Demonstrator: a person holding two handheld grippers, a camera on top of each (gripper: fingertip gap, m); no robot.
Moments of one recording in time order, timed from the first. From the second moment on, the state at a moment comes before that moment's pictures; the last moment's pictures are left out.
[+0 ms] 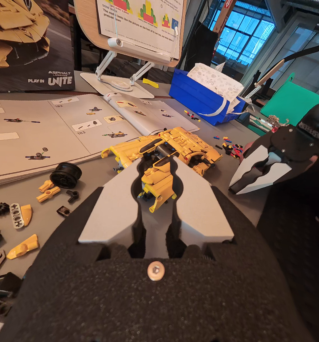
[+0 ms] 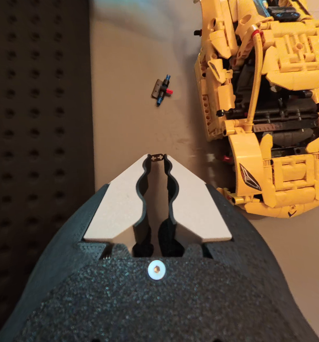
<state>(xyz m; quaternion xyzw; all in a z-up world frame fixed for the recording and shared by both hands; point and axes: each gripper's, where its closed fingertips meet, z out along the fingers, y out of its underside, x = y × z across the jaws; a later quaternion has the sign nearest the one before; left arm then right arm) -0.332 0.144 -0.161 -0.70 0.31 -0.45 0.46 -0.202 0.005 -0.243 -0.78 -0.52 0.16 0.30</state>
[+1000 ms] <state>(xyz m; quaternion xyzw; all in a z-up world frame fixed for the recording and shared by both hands) -0.331 0.140 -0.165 -0.71 0.30 -0.47 0.44 -0.006 -0.012 -0.180 -0.86 -0.29 0.06 0.42</state>
